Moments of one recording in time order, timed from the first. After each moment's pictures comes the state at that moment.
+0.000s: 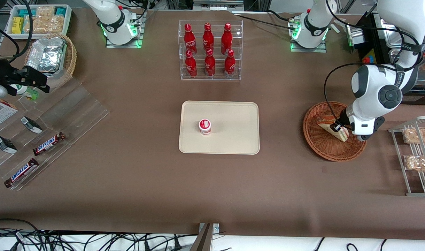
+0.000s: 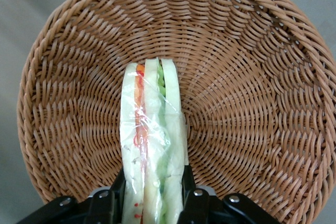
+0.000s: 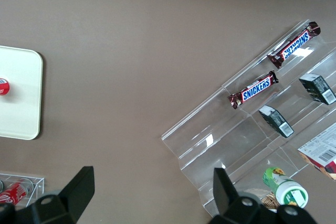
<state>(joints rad) 0.05 0.29 0.00 -2.16 0.07 2.36 -0.79</state>
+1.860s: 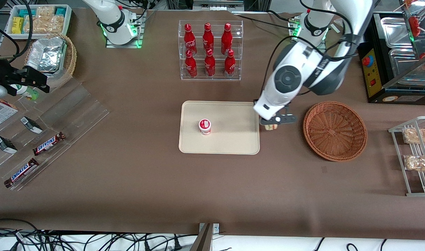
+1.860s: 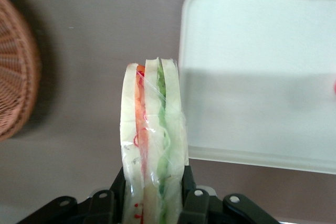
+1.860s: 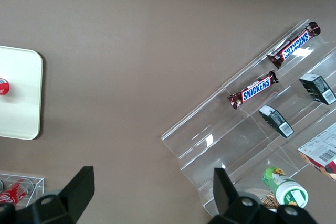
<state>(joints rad) -0.23 0.38 -0.36 -1.74 0.09 1.89 -0.68</state>
